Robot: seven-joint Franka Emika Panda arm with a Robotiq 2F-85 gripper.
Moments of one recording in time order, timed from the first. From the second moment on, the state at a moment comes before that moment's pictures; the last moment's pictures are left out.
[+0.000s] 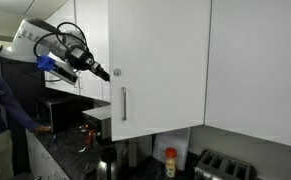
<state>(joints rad) 0.07 -0.78 0.03 -2.68 -1.18 1.81 1.26</state>
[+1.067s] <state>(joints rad) 0.20 -0.76 0.03 -2.59 -0.43 2.18 0.79</state>
